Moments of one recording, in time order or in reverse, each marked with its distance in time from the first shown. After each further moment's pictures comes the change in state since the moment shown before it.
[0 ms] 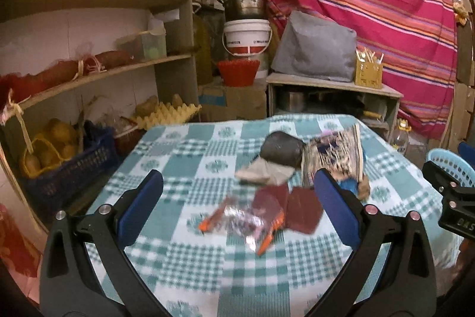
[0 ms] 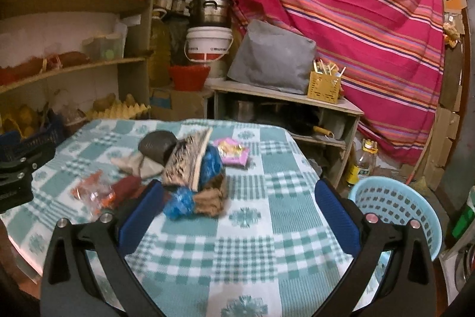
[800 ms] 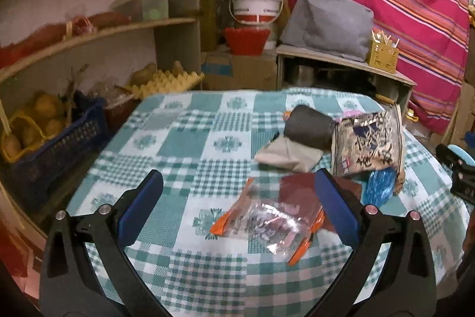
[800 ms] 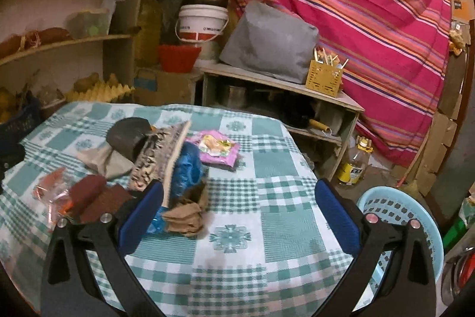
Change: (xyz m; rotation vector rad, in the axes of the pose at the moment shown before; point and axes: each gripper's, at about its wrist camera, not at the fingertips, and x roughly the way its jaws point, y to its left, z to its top) left arm 0.073 0.037 -0.019 -0.040 0.157 -0.026; right arm 0.078 -0.007 -0.003 -0.058 0.092 -0.102
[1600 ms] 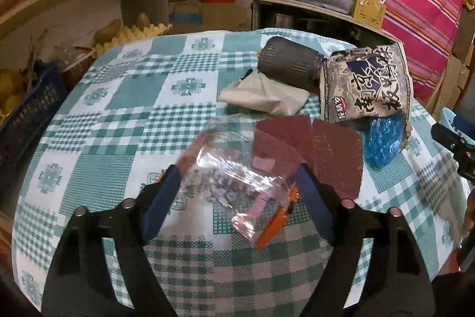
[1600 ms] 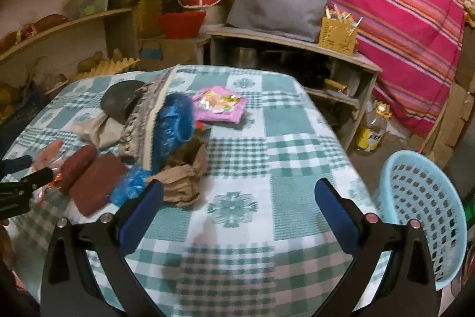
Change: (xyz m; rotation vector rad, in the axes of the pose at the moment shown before) left arm 0.058 -0.022 -0.030 0.044 0.219 -0.119; right arm 0.038 -0.003 -0.025 0.035 0.178 0.127
